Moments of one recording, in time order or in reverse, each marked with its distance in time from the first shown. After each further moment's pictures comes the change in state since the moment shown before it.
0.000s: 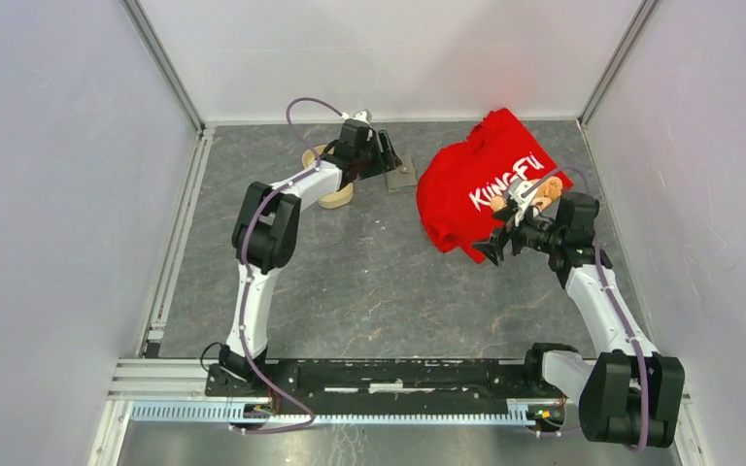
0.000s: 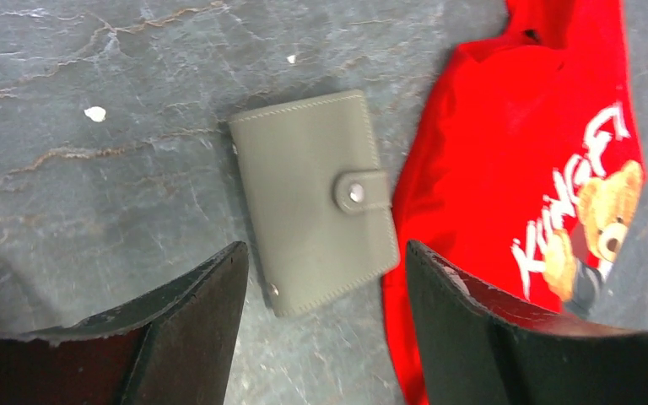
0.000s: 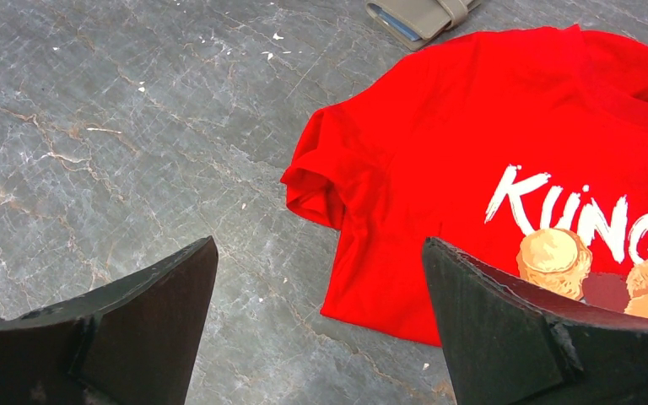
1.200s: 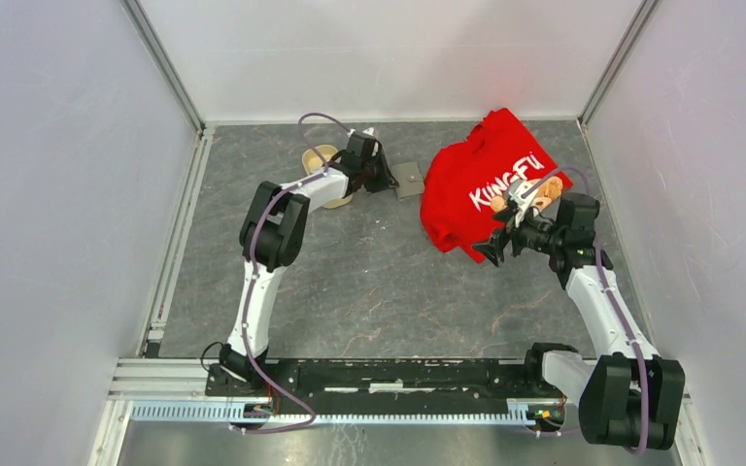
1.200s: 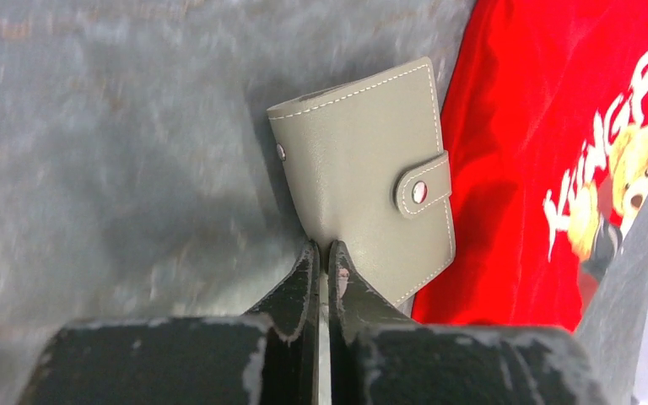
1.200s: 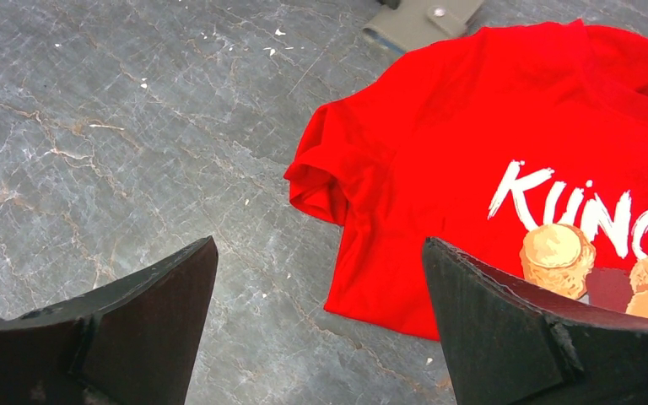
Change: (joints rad) left arm -0.023 0.119 0.054 -0.058 0.073 -0.049; right arm 0.000 -0.008 0.000 -0.022 0.004 -0.005
